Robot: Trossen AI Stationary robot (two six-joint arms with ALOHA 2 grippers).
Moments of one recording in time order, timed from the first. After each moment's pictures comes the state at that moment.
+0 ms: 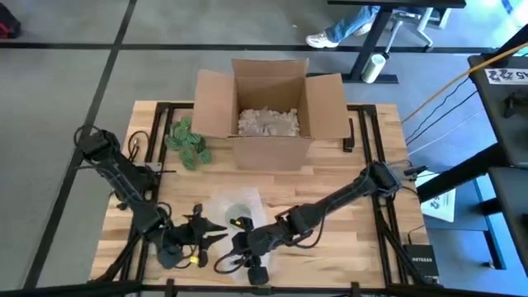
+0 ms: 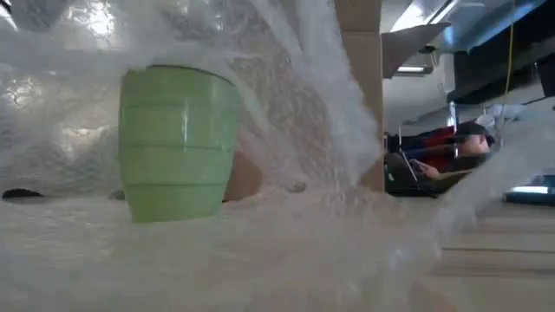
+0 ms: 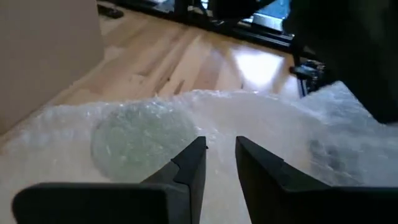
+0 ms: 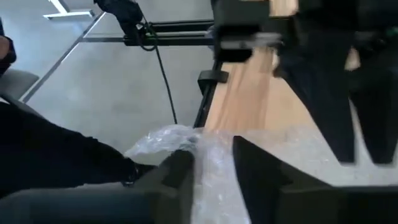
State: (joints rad) left arm -0.88 1.48 0.83 -0.01 -0.96 -0.78; right arm 0.48 2.13 1.87 -0.29 -0.02 0.31
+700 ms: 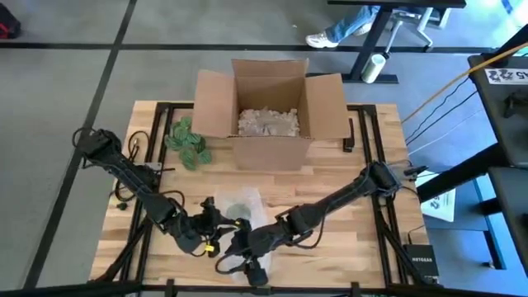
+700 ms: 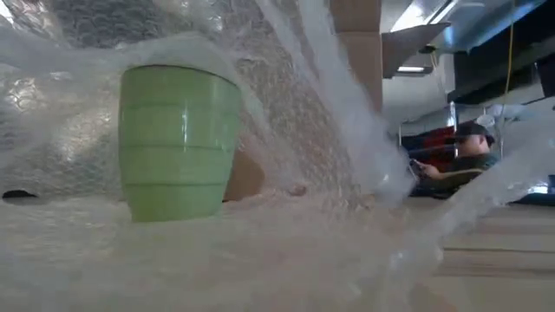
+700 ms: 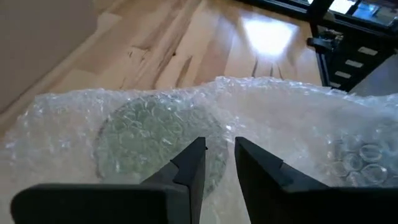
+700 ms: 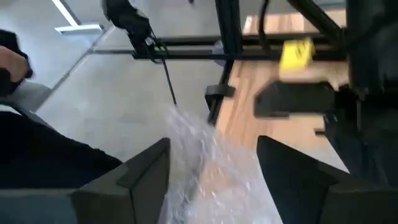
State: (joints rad) left arm -0.74 1.48 0.83 -0.05 -0.73 -0.73; right arm 0.48 2.13 1.88 -0.23 -0.05 0.30
